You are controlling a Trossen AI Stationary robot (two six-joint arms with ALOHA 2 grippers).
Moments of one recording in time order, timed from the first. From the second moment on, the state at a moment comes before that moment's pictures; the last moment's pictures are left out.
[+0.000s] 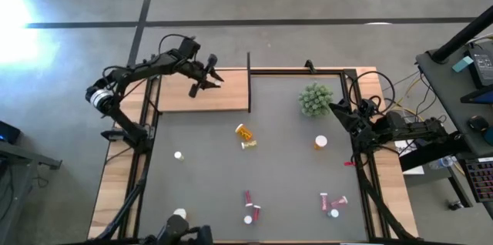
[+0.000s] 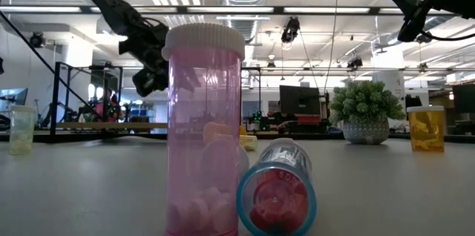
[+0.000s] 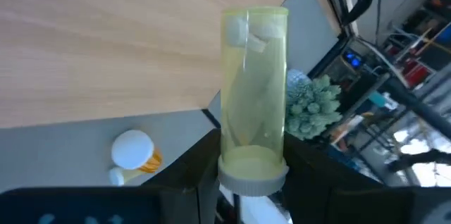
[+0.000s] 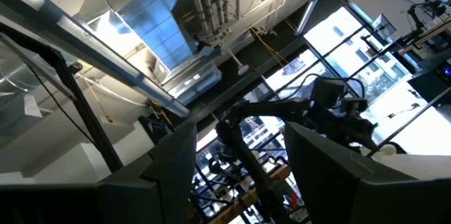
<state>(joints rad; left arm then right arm) 0.92 1.56 1.04 -0.37 0.74 -1.43 0.10 0.05 0.01 0.57 0.31 0.51</state>
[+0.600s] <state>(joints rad) 0.76 1.30 1.04 -0.77 0.46 -1.32 0.10 0.05 0.01 0.57 0.31 0.51</state>
